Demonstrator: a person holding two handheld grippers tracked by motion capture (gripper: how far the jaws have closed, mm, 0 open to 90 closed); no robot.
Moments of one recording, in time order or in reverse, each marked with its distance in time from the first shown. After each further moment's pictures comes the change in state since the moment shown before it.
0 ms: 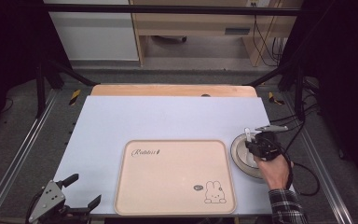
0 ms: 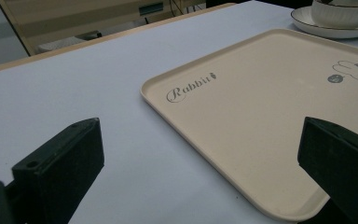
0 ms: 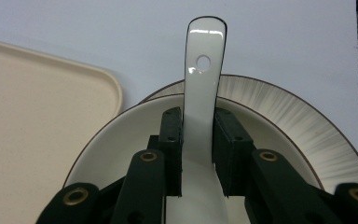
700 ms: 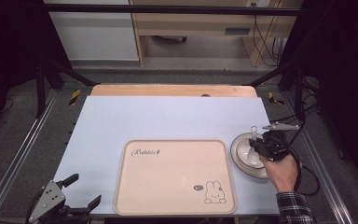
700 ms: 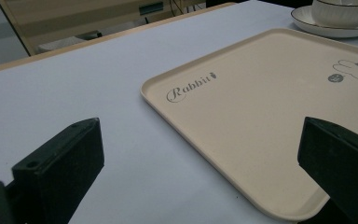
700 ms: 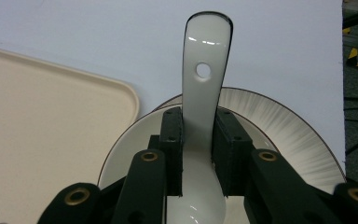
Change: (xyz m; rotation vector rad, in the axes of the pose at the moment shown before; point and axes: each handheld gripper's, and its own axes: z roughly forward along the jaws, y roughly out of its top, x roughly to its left) left arm 0.000 0.000 0.000 0.001 0.000 0.002; right arm -0.003 0.007 -0.033 -0.040 0.043 0.010
